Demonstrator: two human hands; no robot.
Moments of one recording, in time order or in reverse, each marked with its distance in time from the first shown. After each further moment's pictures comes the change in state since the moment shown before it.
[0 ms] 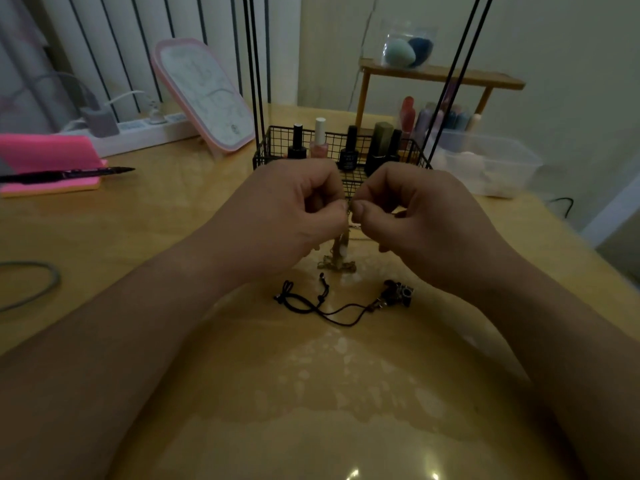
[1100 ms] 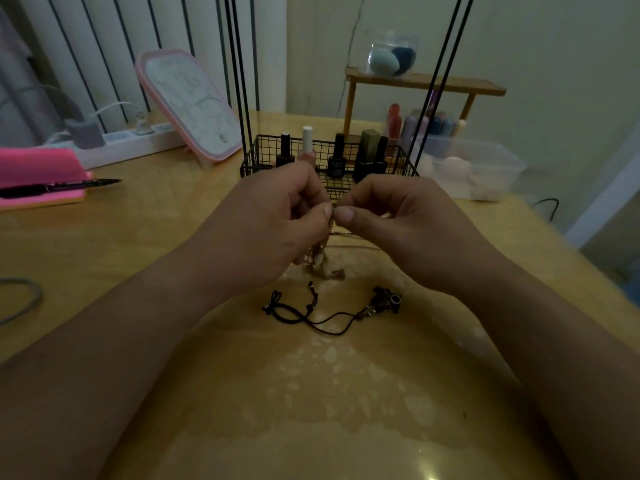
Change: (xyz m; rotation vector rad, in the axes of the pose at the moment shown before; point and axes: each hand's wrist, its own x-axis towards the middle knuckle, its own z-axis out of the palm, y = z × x) left_hand -0.001 0.001 0.001 -0.053 0.003 -0.035; right_hand 0.003 0.006 -0.004 0.136 -0.058 0.061
